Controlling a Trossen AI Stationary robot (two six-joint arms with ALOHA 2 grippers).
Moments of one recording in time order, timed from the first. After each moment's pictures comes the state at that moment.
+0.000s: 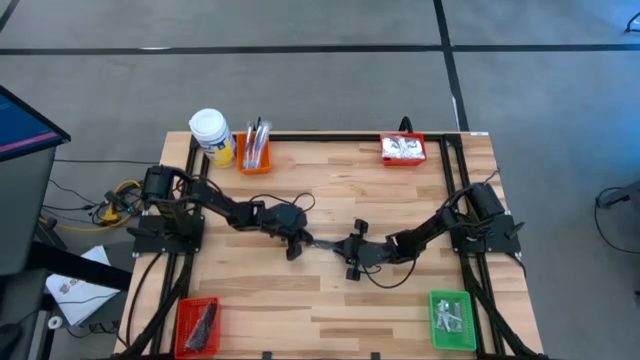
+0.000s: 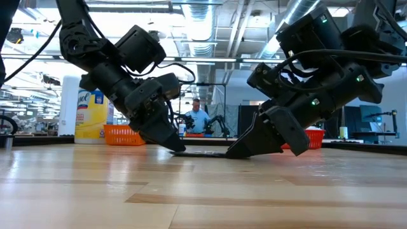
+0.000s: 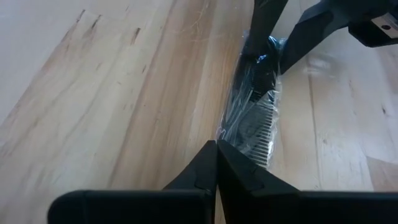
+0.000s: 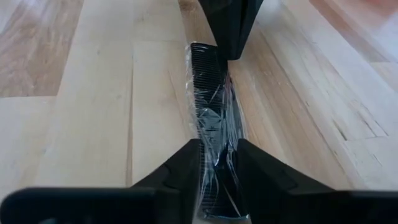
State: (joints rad) left arm 0.00 1.80 0.61 0.48 0.04 -0.30; right arm 0.30 1.96 0.66 0.62 0.48 0.18
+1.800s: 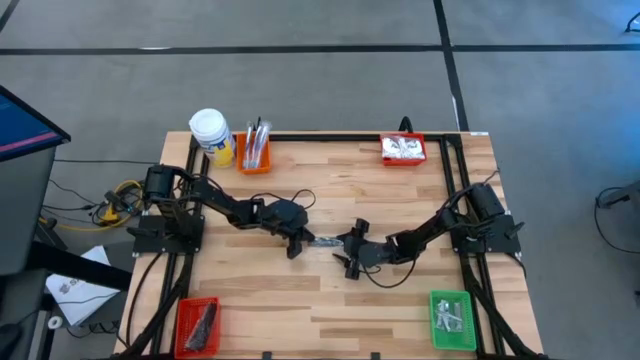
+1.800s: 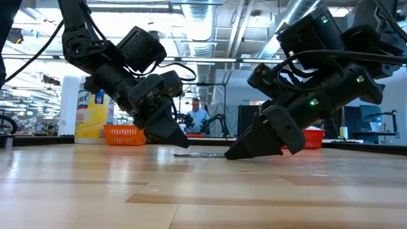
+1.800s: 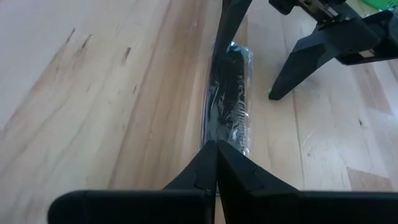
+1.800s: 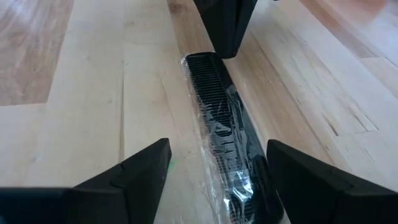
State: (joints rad) left arm 0.03 1.80 0.61 0.55 0.12 -0.30; right arm 0.33 1.96 0.66 0.63 0.50 0.21
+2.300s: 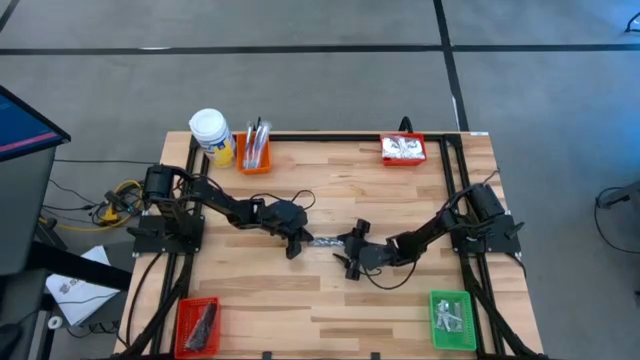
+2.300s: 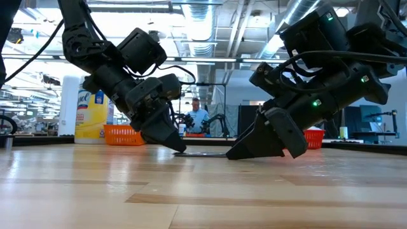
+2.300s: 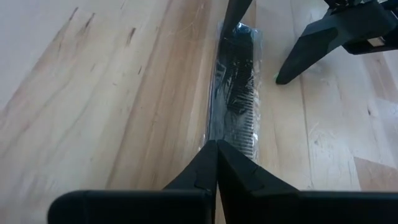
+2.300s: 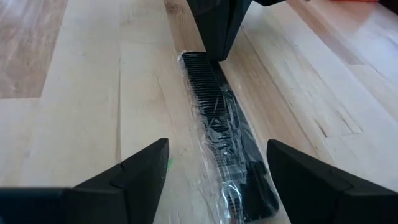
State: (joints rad) left arm 0.03 1.80 0.61 0.50 0.11 -0.30; right arm 0.33 1.96 0.66 0.62 0.57 0.18
